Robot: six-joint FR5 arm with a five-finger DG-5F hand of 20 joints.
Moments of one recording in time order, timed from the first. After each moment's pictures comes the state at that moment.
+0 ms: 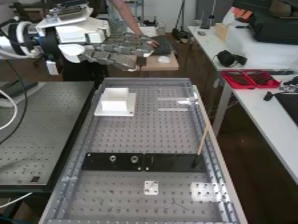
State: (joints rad) arm 1.47 -1.49 -2.02 -2.74 -1.68 -0.69
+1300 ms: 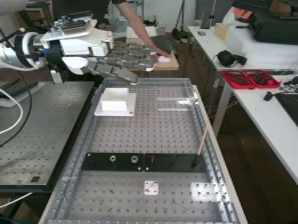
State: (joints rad) arm 1.46 -1.53 -2.03 -2.69 -1.63 -0.66
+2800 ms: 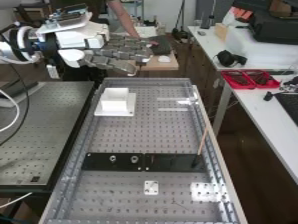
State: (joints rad) arm 1.47 -1.50 -2.04 -2.71 -1.66 -0.67
